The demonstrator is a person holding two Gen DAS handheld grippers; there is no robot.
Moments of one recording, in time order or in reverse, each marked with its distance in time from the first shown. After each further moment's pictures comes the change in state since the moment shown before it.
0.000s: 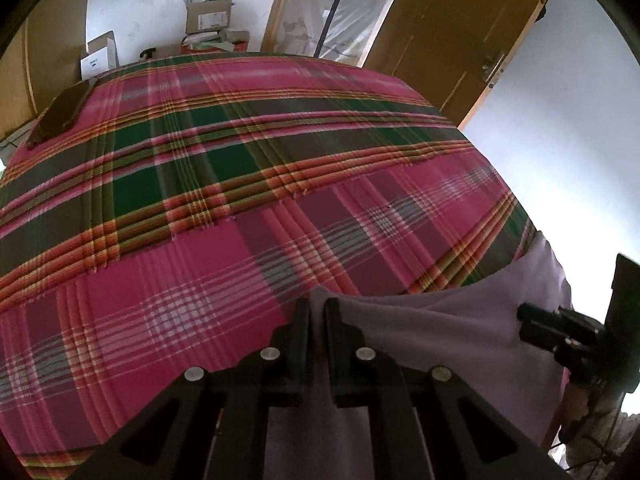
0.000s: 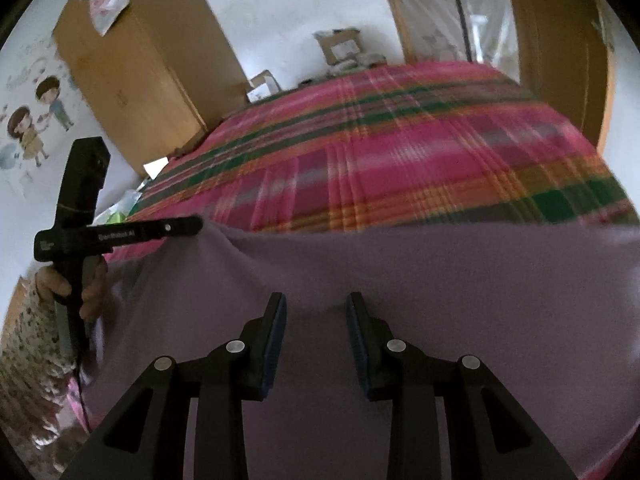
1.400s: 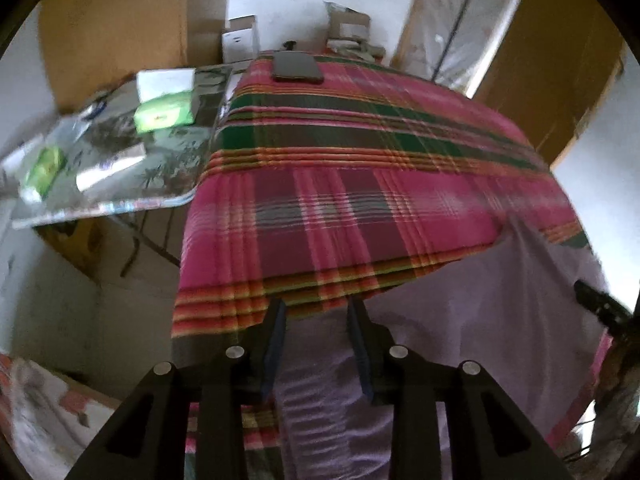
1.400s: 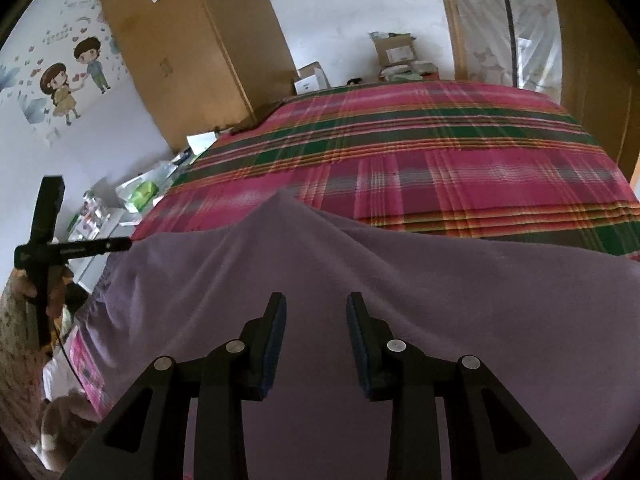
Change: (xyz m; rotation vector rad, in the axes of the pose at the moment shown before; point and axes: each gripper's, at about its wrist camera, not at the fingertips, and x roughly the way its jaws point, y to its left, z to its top) left arm -0.145 0.135 -0.110 -0.263 -0.066 0.291; right arm 0.007 0.076 -0.012 -0.118 0.021 0.078
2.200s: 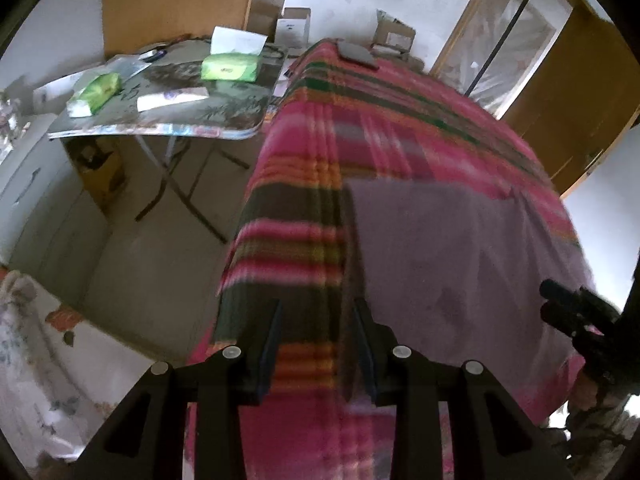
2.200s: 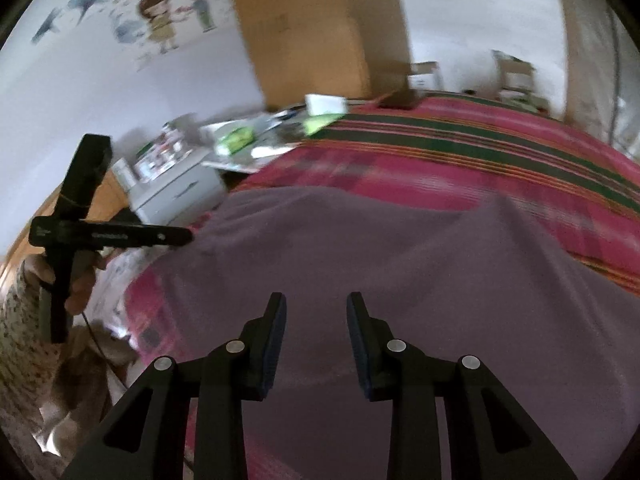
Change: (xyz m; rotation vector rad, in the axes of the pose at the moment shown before) left arm -0.047 0.033 -0.100 -0.137 -0.006 0.027; right arm 0.029 0.161 -0.030 -0.339 0.052 0.243
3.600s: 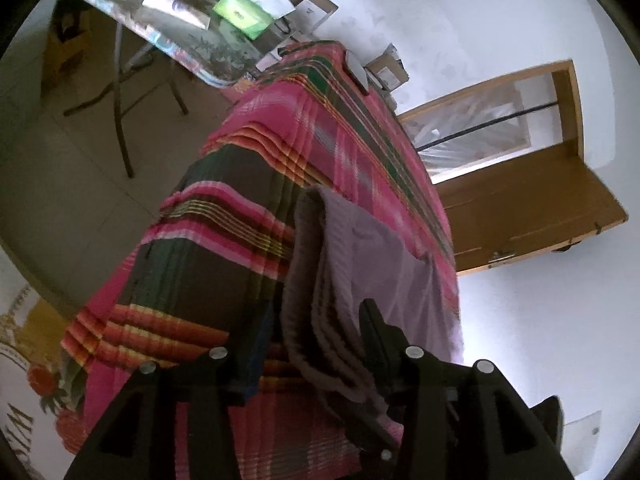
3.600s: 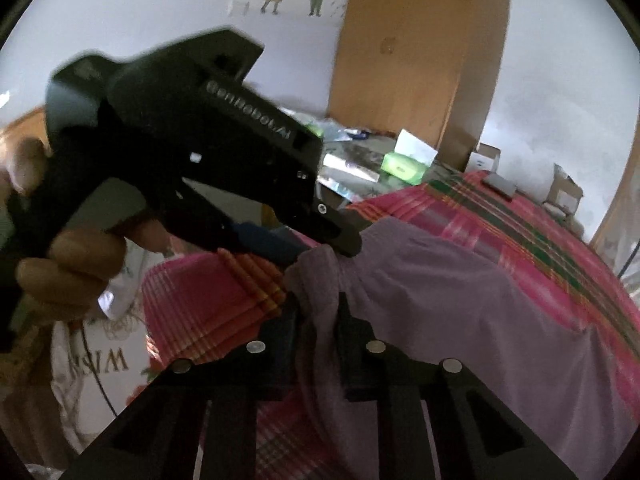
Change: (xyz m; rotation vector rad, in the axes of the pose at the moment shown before) left arm 0.017 0.048 0.001 -0.444 0.033 -0.517; right arm 0.074 0.119 -0.001 -0.353 -0.103 -0.090
